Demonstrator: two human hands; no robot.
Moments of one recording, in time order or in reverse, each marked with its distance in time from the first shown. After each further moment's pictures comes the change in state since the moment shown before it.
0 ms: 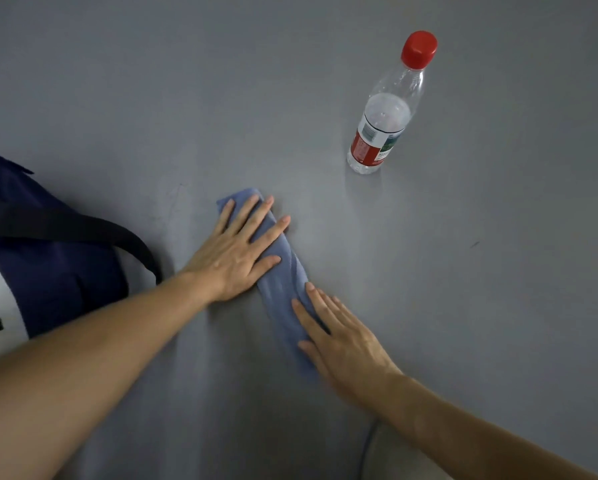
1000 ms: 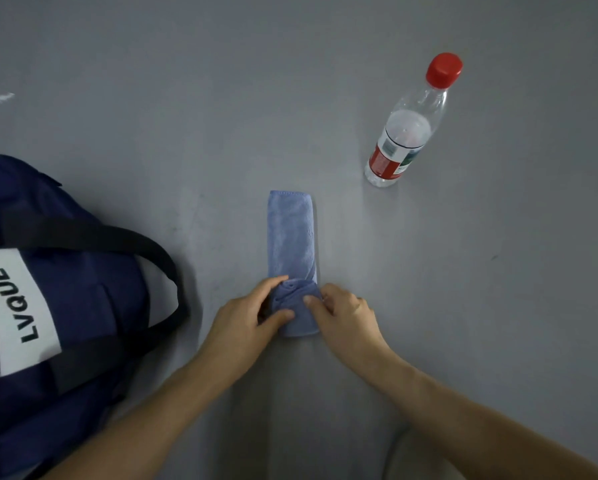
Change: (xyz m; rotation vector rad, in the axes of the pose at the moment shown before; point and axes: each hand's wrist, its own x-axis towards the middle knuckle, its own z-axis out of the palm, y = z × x) left_hand -0.080 0.060 -0.017 -0.887 0.093 -0.443; right_hand 0.072 -0.019 -0.020 0.606 -0.087 0.722
